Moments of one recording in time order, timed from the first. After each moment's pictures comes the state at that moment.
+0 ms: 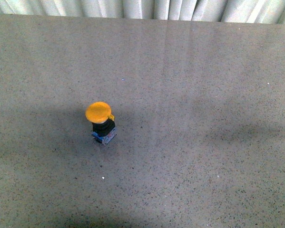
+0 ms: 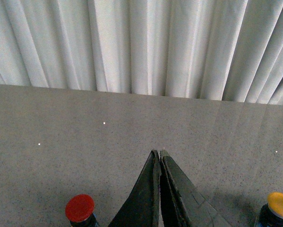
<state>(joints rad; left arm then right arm) 0.00 0.02 0.01 0.00 0.00 -0.01 0.00 0.66 0.02 0.64 0.00 0.00</state>
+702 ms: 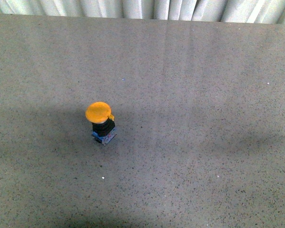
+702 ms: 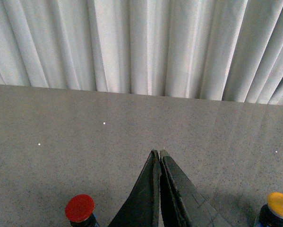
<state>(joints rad) 0.00 0.02 0.01 0.00 0.00 -0.01 0.00 0.25 0.02 0.25 0.00 0.00</state>
